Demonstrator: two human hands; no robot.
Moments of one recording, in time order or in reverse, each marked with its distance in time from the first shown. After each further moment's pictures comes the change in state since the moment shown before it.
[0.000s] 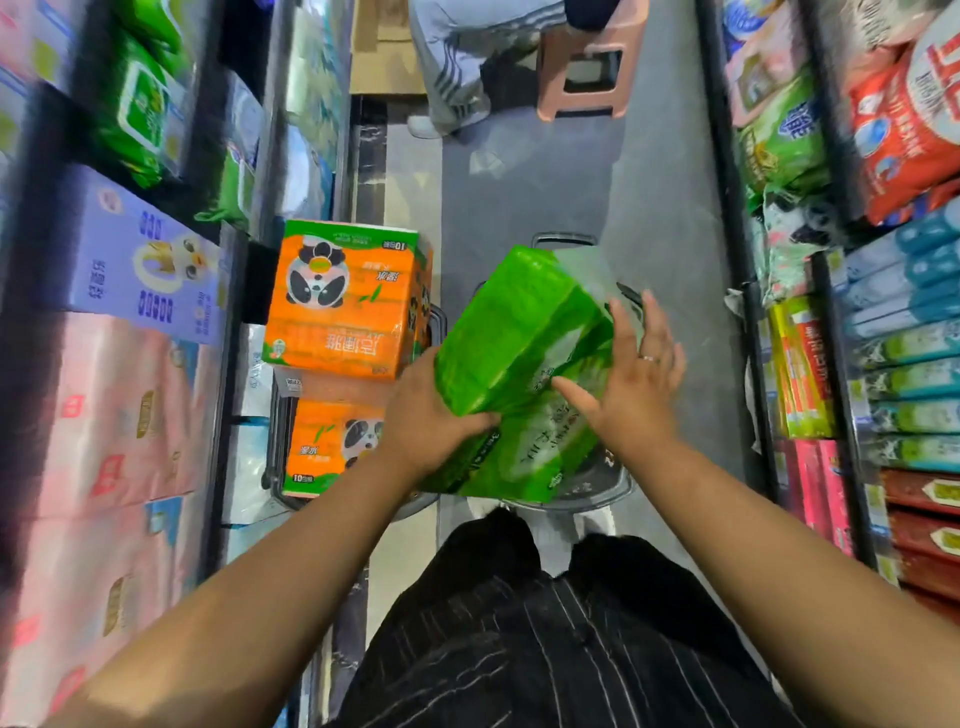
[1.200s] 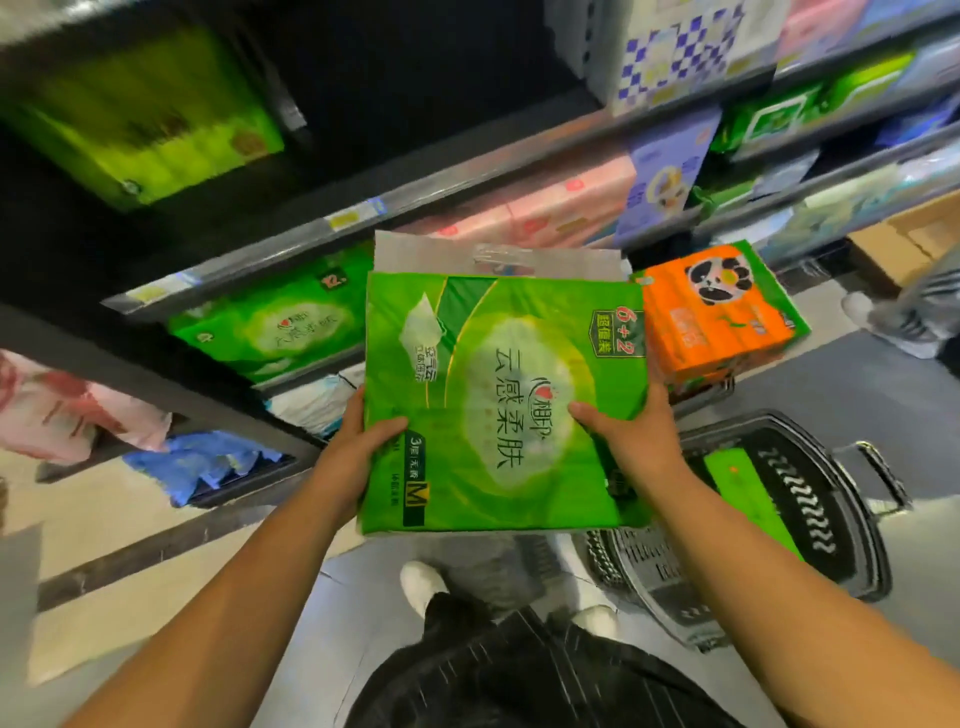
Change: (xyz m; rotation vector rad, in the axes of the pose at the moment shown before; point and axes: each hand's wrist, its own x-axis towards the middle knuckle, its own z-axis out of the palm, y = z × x) left_hand -0.438 -0.076 0.033 -1.280 1.069 -0.550; right_hand -0.170 -0.152 -0.009 0.568 -0.848 -0.431
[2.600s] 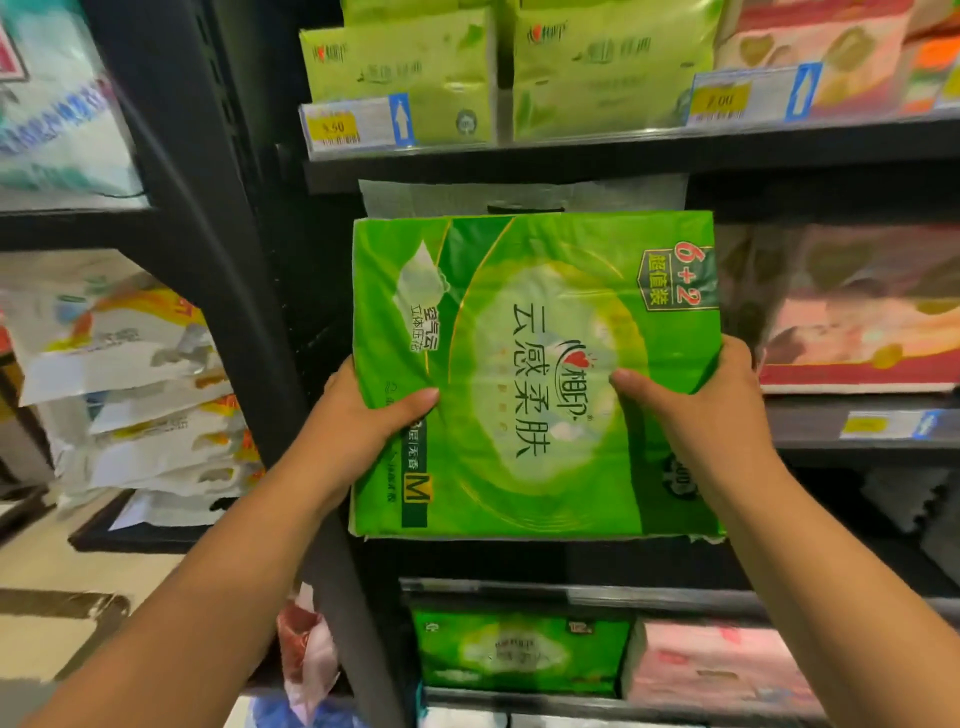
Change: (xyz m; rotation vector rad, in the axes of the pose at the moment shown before) left_hand -0.035 0.383 -0.303 0.166 0.430 0.846; right_hand 0.003 -0.481 0.292 0.074 -0.076 -0.775
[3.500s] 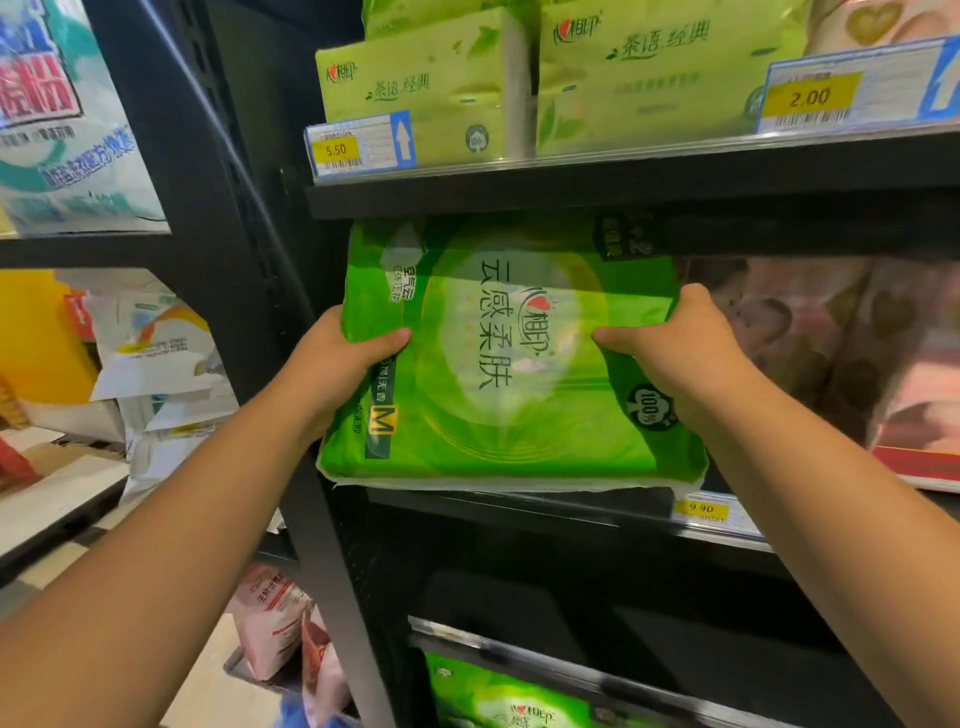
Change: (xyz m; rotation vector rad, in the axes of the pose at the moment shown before) left_hand 0.079 0.043 0.003 0.023 0.244 -0.035; right_hand 0.129 -0.035 0.058 -0.057 -0.316 0.025
